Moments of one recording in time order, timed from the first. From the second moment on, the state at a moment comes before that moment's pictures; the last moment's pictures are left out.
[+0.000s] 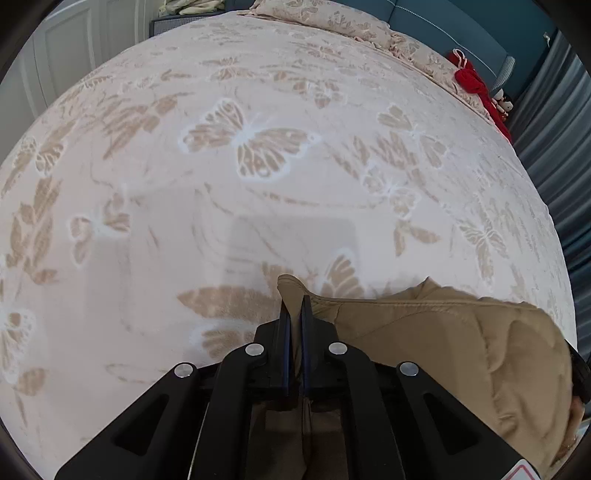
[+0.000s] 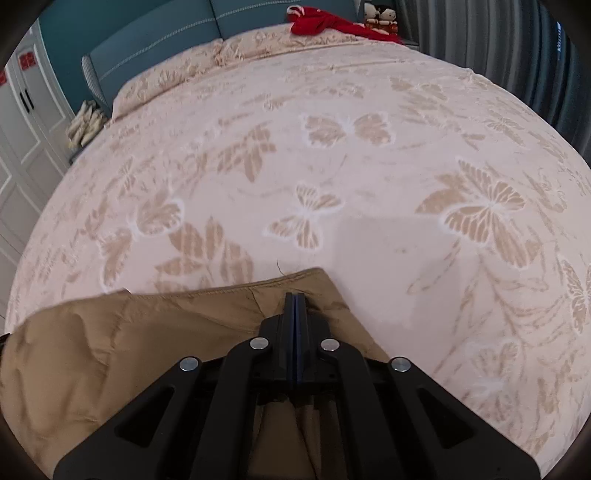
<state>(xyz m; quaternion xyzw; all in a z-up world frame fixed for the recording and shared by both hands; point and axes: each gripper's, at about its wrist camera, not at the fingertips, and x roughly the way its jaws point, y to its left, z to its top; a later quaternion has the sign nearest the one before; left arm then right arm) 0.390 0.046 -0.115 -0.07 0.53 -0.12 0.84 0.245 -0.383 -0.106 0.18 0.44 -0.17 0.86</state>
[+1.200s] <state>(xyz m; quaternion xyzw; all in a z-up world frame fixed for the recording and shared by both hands) 0.314 -0.102 -0.048 0.00 0.48 -0.17 0.86 0.249 -0.242 -0.038 0.16 0.42 -0.02 0.89</state>
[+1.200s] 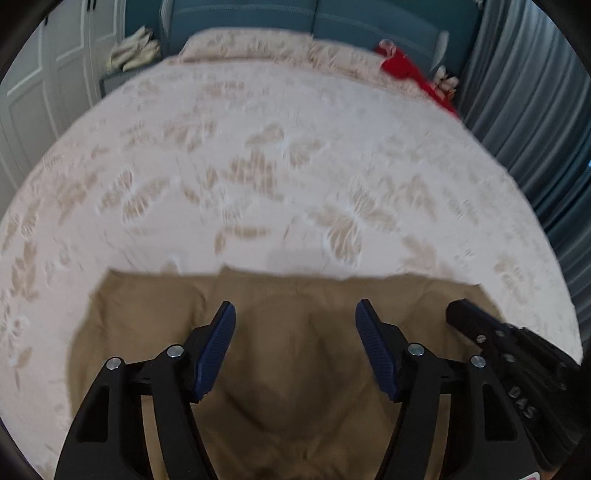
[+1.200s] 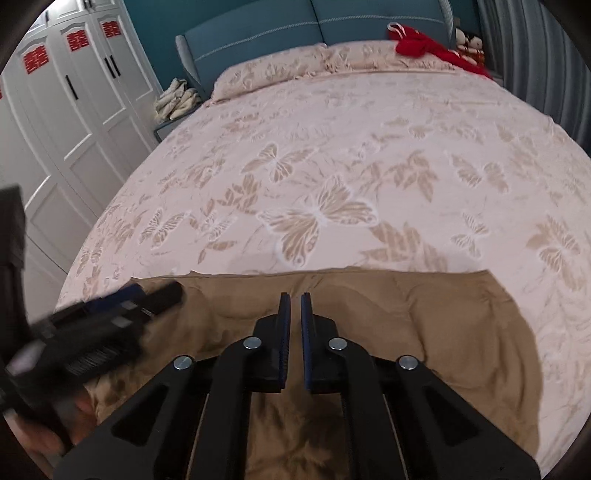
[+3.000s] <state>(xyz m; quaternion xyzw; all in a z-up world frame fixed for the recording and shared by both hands) 0.300 -0.086 -0.098 -0.02 0.44 -0.15 0.88 0.277 -0.243 -0.127 0.18 0.44 -0.01 0.88</state>
